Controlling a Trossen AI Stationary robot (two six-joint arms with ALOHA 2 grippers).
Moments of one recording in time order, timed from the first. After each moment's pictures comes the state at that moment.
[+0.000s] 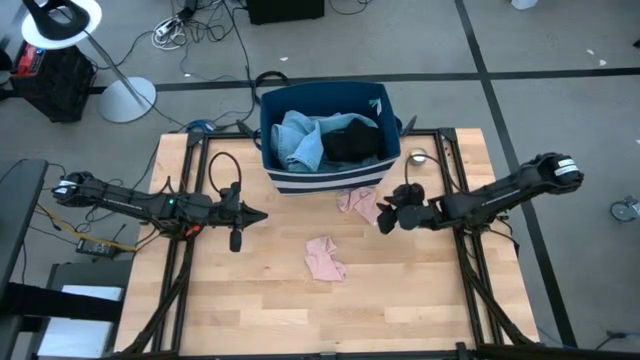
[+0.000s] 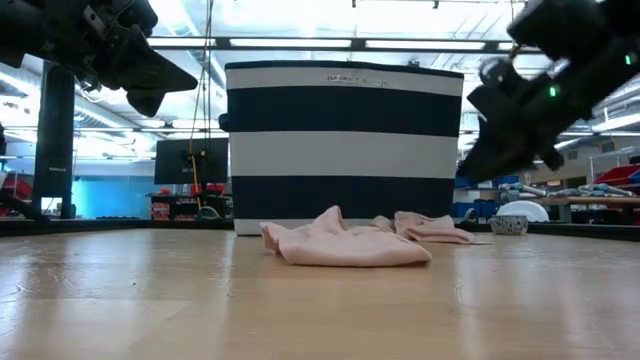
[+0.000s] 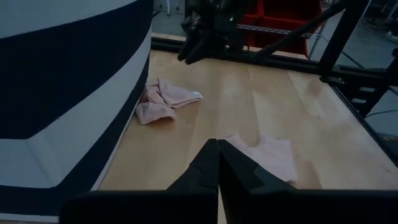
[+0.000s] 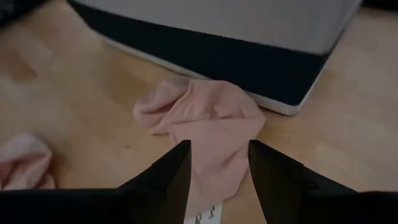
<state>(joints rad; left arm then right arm) -0.18 0.64 0.30 0.08 -0.25 -0.21 0.18 1.11 0.41 -0.11 0.70 0.88</state>
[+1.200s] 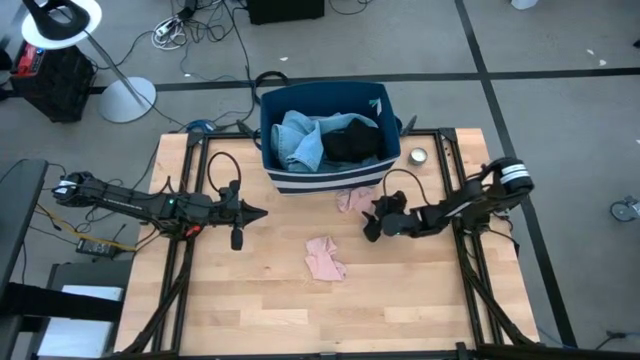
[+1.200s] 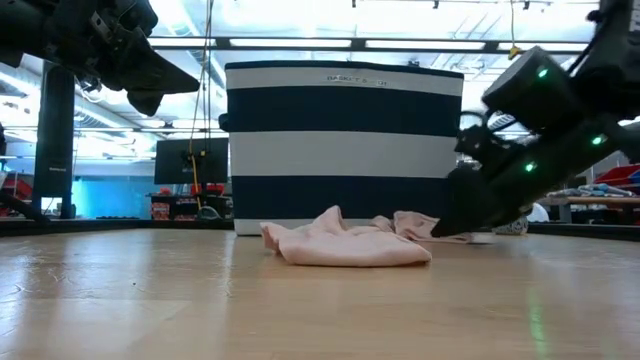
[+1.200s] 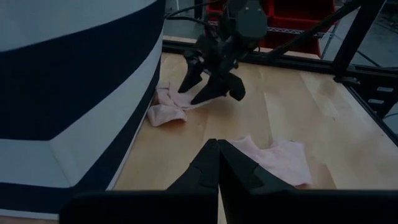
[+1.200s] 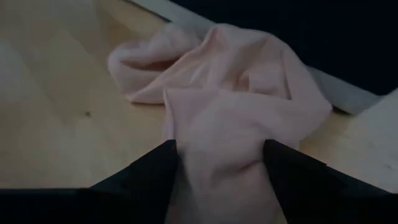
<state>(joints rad) -0.18 0.64 0.30 0.08 -0.30 -0.18 0.14 1.64 0.34 0.52 0.70 0.60</state>
